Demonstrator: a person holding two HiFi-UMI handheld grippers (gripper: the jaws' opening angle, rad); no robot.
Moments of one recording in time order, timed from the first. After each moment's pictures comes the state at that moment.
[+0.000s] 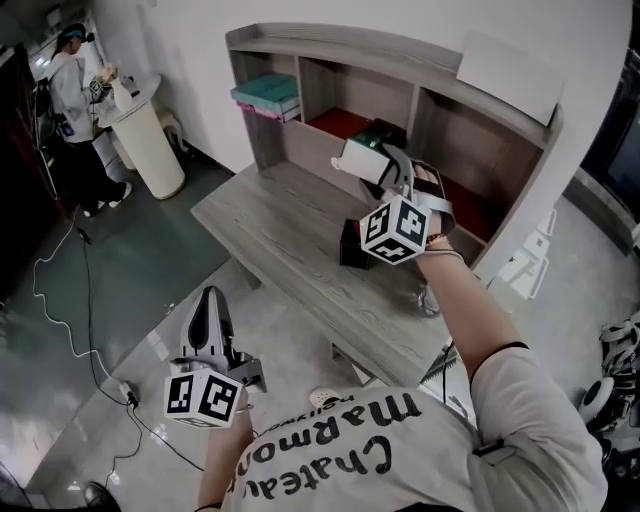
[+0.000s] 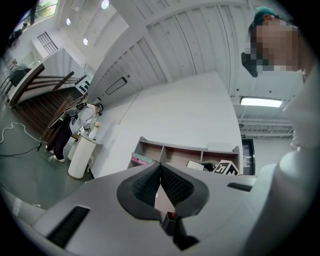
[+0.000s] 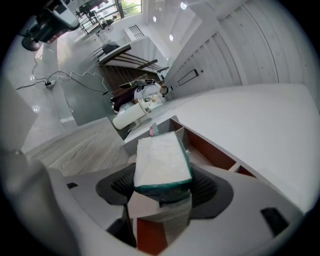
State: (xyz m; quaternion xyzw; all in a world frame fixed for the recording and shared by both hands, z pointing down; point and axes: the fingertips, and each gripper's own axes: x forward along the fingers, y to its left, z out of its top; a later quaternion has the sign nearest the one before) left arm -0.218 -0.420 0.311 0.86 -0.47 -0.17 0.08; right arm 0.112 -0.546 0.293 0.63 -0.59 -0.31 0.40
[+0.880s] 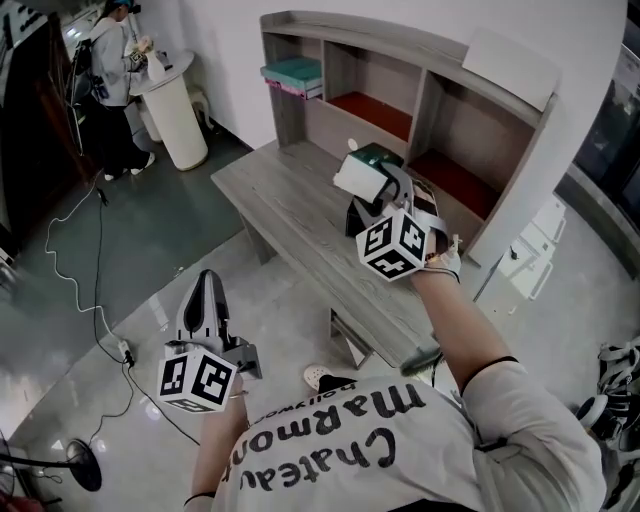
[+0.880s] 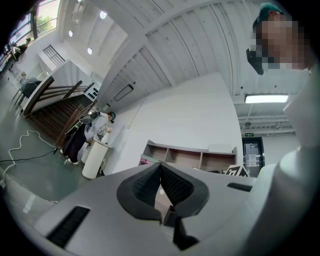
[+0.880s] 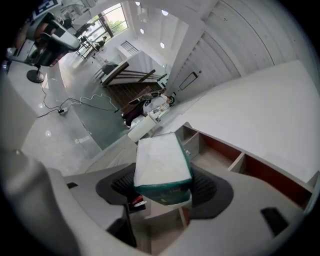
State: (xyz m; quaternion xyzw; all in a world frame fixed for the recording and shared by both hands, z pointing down) left arm -0.249 -0.333 0.316 0.83 -0.52 -0.18 0.08; right arm 0.050 -0.455 0.335 0.59 -0.68 -0.26 0.36
